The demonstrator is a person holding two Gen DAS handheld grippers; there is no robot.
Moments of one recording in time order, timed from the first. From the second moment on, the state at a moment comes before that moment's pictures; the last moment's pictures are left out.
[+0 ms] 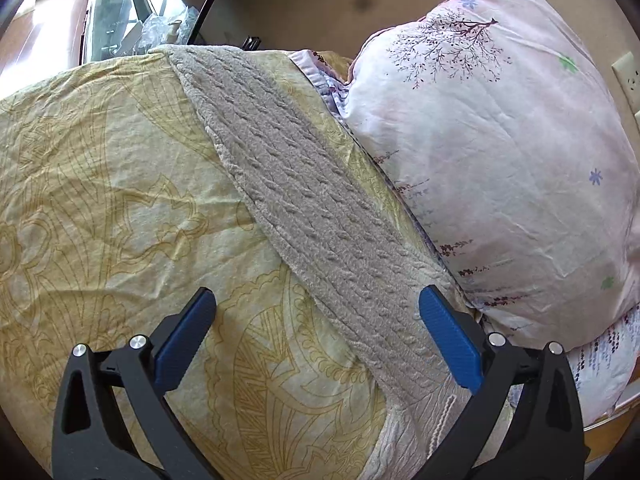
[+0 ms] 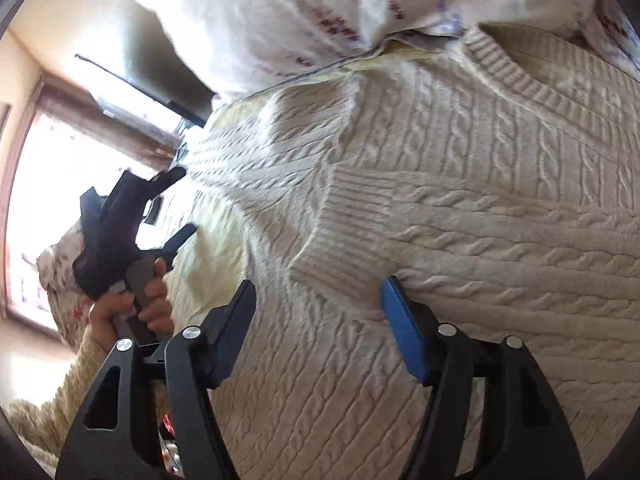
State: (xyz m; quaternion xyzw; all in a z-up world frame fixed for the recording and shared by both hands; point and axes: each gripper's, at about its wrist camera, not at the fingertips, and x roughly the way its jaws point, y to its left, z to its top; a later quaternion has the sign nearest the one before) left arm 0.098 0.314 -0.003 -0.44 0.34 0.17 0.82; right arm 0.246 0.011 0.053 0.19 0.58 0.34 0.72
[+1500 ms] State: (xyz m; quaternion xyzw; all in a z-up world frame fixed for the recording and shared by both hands) left arm 0.126 0.133 -0.048 -0.62 0.38 -0.13 0.67; right arm 0.188 -0.189 0.044 0.36 0.52 0.15 0.76
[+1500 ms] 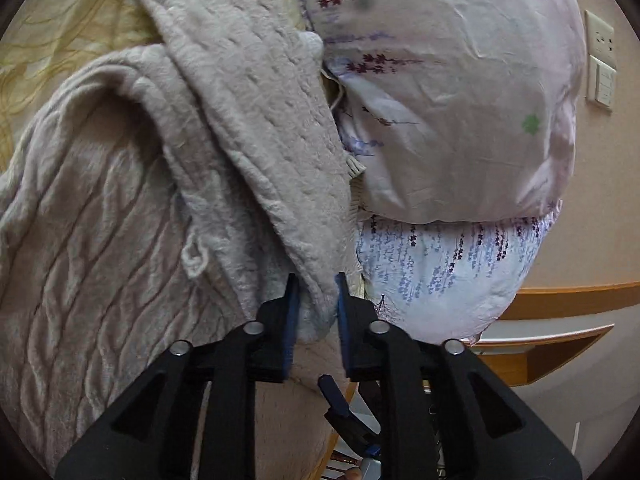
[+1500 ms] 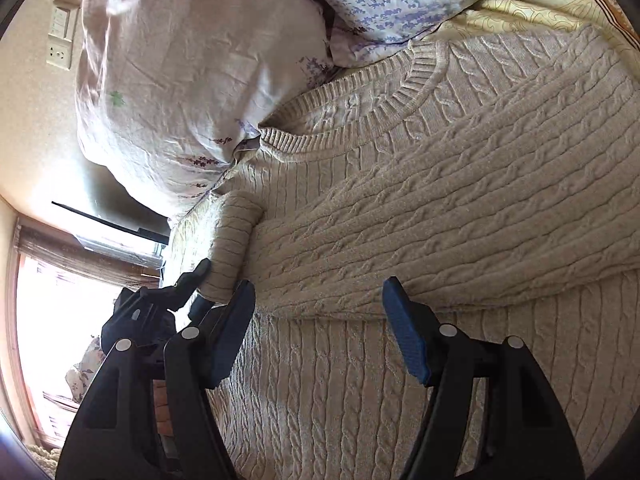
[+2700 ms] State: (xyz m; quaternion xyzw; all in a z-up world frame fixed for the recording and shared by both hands) left arm 0.187 0.028 0.051 -0.31 0.40 -0.35 0.79; right arm 0.165 -0.257 0.041 0.40 0.47 0.05 0.78
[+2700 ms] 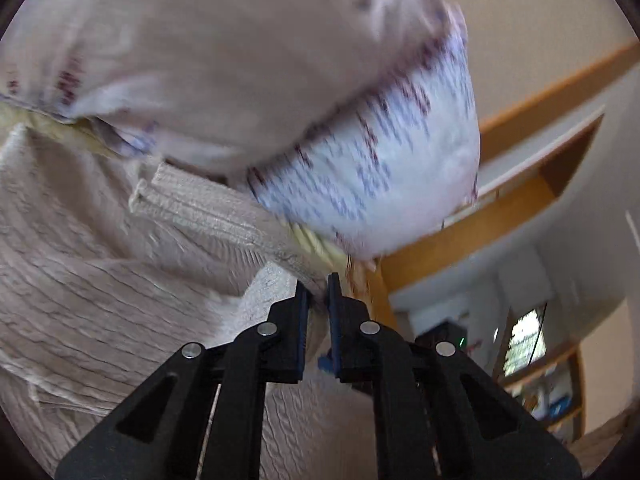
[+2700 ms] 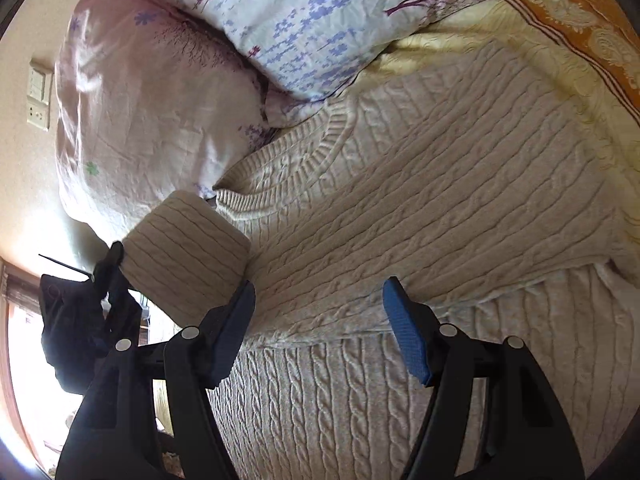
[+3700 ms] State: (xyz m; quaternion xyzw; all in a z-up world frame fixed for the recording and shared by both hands) left arm 0.137 0.126 0.019 -0.07 0.48 -0.02 0.87; right arm 0.241 -0.182 0.064 0.13 0.53 0.03 0.84
